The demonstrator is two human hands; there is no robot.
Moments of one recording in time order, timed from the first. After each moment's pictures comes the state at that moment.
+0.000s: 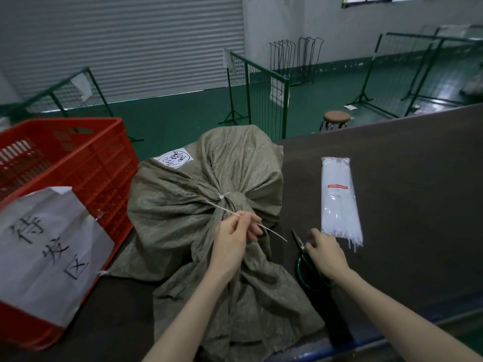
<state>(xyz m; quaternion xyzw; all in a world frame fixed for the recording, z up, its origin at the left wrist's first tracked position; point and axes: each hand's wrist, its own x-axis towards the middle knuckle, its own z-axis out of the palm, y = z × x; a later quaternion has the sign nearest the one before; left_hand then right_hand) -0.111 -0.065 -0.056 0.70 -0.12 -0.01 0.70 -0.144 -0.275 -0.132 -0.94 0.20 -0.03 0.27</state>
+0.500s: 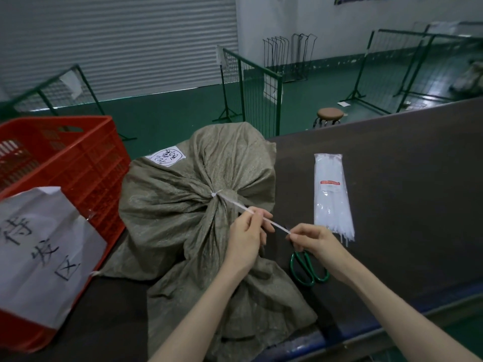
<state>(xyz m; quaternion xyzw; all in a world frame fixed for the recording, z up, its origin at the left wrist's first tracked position) -0.121 -0.098 -0.057 0.70 -0.14 -0.04 0.70 -0.172 -0.267 -0.081 -0.69 0.06 0.02 0.72</state>
